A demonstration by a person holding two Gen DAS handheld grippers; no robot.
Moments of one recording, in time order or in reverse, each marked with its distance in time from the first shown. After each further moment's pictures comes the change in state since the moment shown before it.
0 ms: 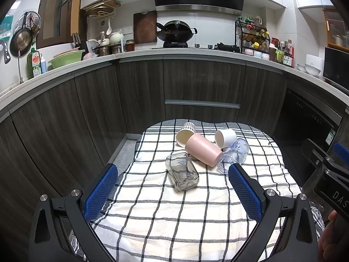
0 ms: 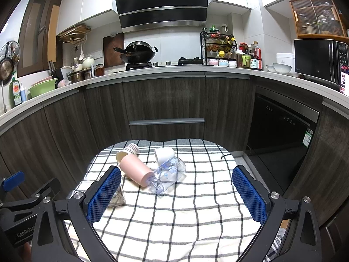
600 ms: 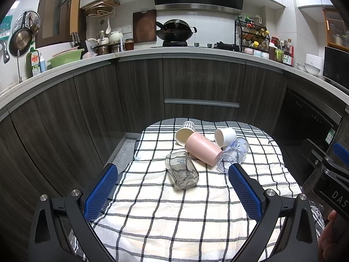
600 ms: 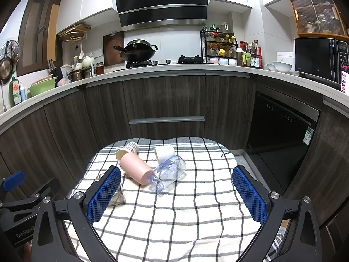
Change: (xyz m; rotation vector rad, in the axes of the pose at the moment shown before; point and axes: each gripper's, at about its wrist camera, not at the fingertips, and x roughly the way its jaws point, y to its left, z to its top) left arm -0.001 0.000 -0.002 -0.001 0.002 -0.004; right arm 0.002 0.000 0.001 0.001 0.006 0.001
